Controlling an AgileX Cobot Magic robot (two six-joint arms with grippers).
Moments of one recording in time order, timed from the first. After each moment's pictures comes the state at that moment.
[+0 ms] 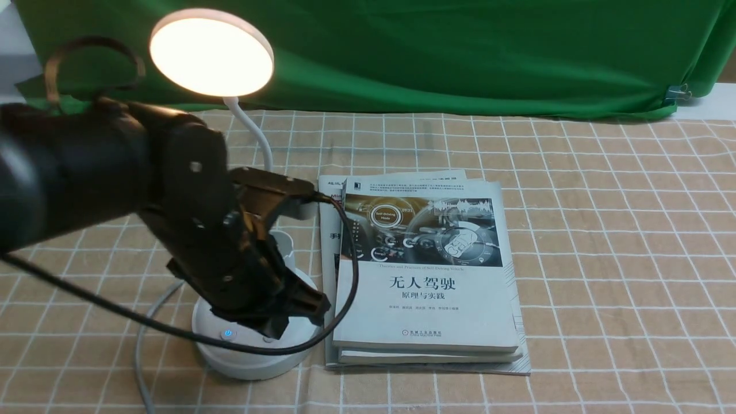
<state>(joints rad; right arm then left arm) 0.06 0.00 0.01 -0.15 0.24 0.10 -0.47 1.63 -1.09 -0.16 0.86 0.14</state>
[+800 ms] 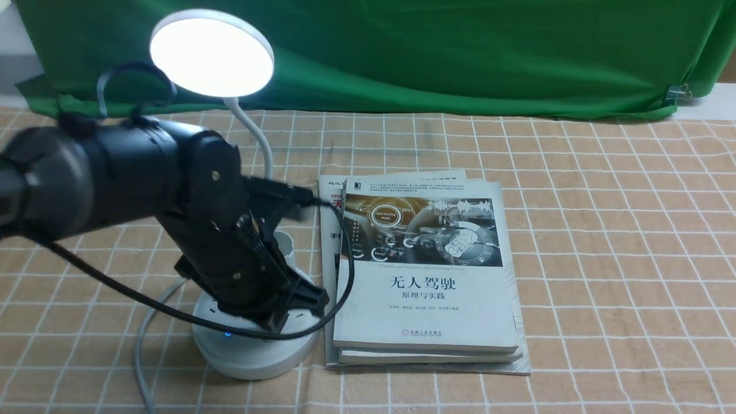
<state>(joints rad) 0.06 0.00 0.01 -0.15 0.24 0.10 -0.43 1.67 -1.10 -0.17 0.80 0.14</state>
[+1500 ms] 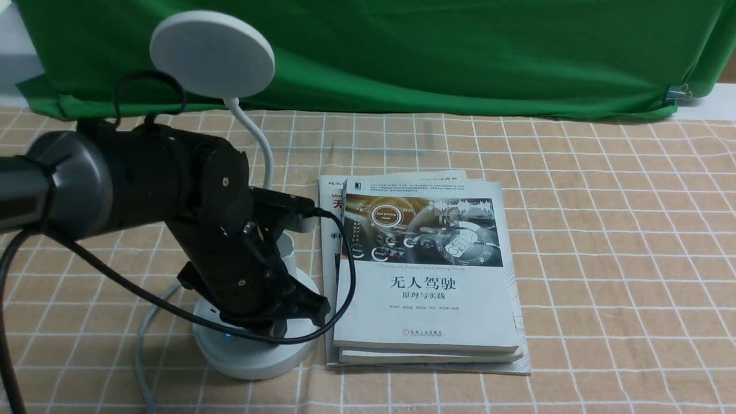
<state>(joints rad) 0.06 0.00 0.01 -0.15 0.24 0.10 -0.43 1.74 -1.10 -0.17 0.82 0.13</state>
